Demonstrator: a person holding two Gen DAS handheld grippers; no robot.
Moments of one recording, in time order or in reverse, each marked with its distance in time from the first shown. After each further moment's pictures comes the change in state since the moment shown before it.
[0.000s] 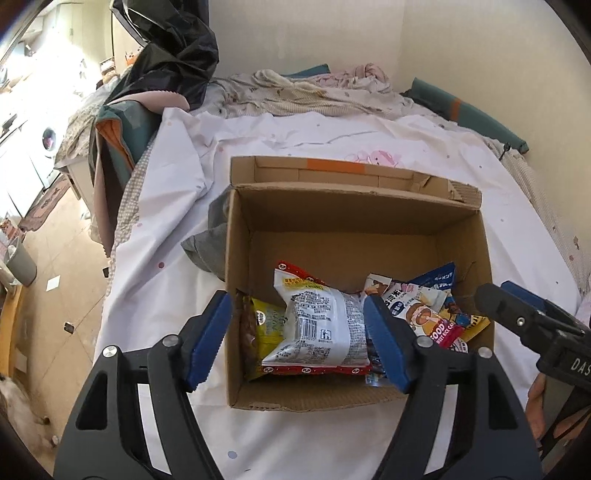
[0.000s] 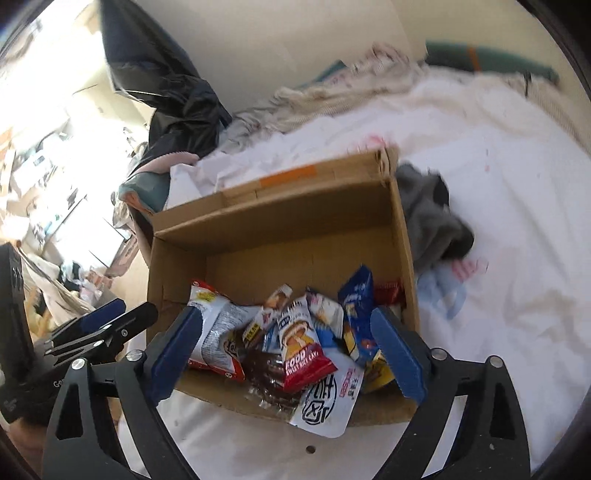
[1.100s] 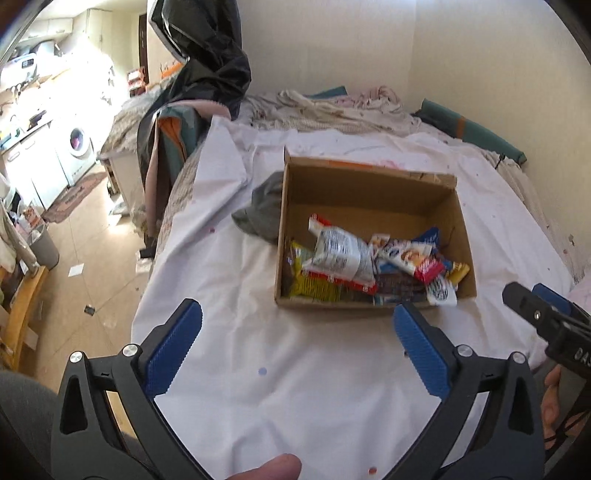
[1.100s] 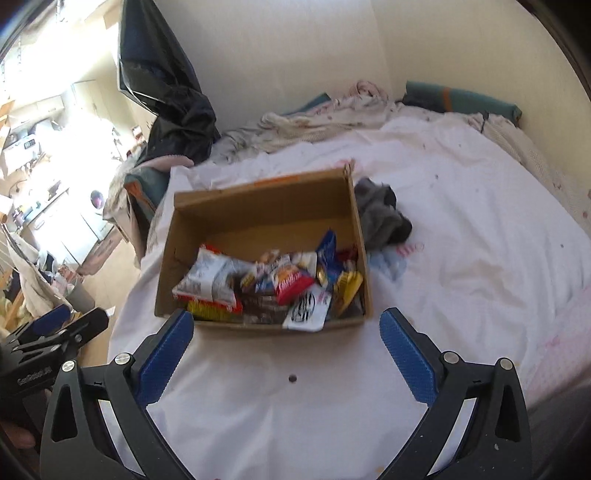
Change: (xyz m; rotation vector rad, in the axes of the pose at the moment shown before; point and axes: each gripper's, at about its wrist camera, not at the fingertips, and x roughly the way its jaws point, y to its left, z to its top) left arm -0.101 0.020 -0.086 -0.039 -0.077 0.063; right arm -0.098 0.032 -0.078 -0.041 -0.082 -0.146
